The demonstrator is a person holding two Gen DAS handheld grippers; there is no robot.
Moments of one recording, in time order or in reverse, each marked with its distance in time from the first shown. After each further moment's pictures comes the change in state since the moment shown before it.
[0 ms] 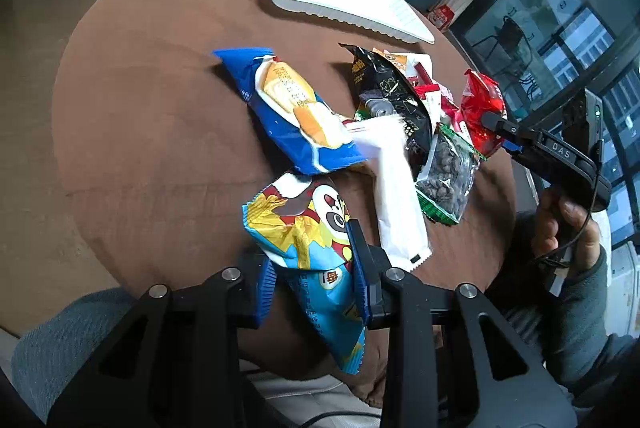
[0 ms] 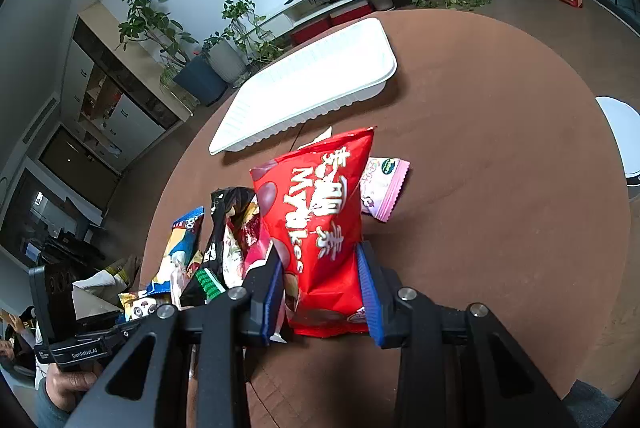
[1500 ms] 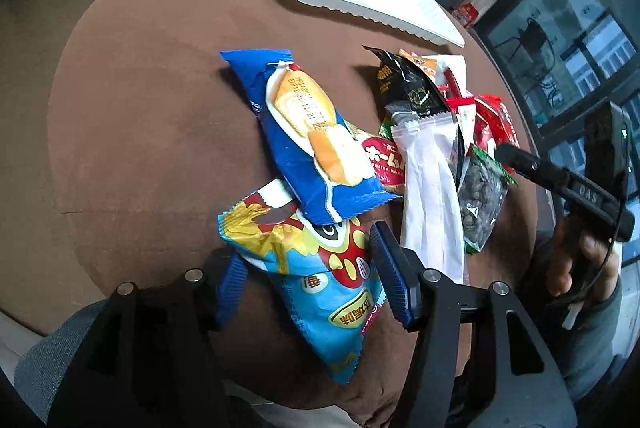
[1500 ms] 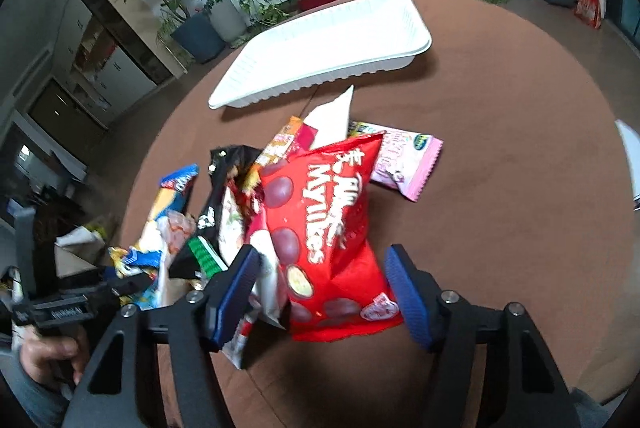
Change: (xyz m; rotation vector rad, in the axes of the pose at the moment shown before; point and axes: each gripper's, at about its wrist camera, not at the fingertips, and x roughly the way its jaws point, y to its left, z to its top) left arm 0.026 -0.004 0.024 -0.036 0.039 0.080; right arm 0.019 0.018 -0.003 -0.085 0.130 -0.032
